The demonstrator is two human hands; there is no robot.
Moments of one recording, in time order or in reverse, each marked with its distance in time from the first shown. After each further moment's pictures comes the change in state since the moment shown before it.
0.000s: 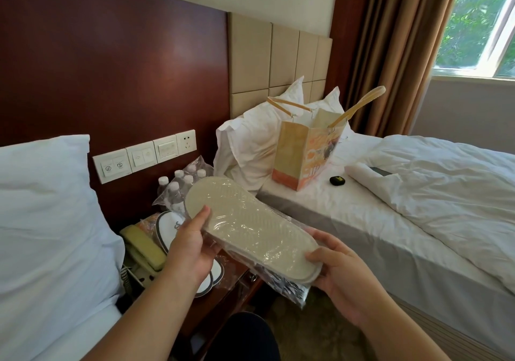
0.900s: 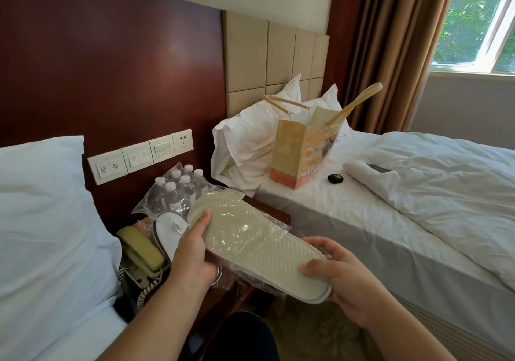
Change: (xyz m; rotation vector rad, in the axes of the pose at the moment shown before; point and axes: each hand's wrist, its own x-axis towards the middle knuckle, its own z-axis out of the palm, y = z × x) left_hand -0.008 -0.017 0.008 -0.034 0.015 0.005; right_hand 0.001 0.002 -0.018 -0.251 -0.042 0.032
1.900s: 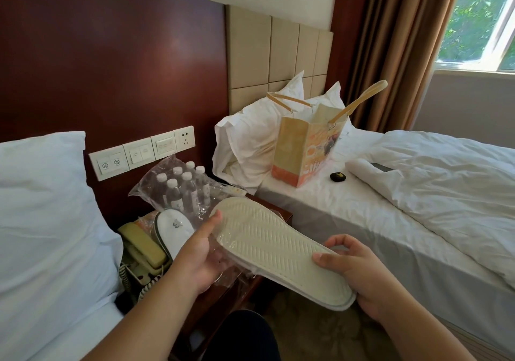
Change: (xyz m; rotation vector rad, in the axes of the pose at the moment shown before) left_hand 0.007 -0.001 -0.013 0.214 -0.083 -0.160; right_hand 0.010 -0.002 -0.017 -0.091 0.181 -0.033
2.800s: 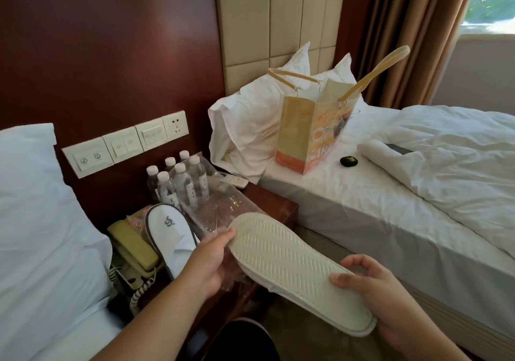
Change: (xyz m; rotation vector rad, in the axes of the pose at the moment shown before) left_hand 0.078 -0.036 0.004 0.257 0.094 -0.086; right_hand 0.051 0.050 -0.028 0.024 0.067 0.139
